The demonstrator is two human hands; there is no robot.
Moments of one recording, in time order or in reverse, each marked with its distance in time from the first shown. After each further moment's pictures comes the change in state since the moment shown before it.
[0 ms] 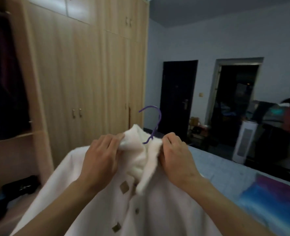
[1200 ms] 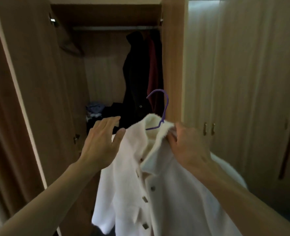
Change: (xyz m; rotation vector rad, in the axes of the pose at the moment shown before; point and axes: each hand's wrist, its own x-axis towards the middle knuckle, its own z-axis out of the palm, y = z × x) left_hand 0.005 -0.573 -0.136 0.544 -0.096 -0.668; right_hand 0.386 -0.413 0.391 0.766 -0.095 -0.255
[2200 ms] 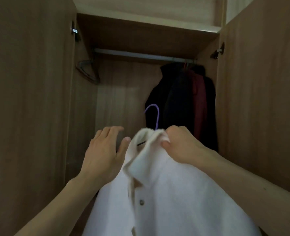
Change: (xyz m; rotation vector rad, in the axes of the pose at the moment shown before) left_hand 0.307 -0.320 0.085 -0.073 0.203 -0.030; right_hand 0.377 -0.110 0.295 -0.205 -0.304 -0.049
